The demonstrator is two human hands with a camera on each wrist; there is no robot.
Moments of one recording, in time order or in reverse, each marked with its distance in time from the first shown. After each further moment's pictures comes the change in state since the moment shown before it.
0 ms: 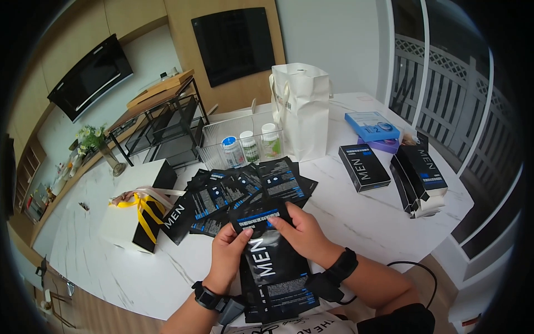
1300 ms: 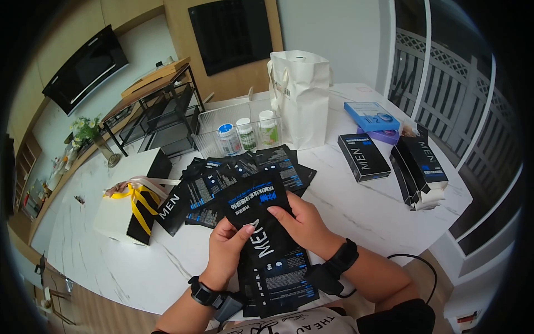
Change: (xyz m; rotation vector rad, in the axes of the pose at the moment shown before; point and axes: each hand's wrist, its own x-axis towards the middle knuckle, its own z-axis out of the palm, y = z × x) left_hand -0.007 0.001 0.002 -0.051 -0.060 0.024; right_hand 0.000 0.001 -0.001 -0.104 0.008 -0.056
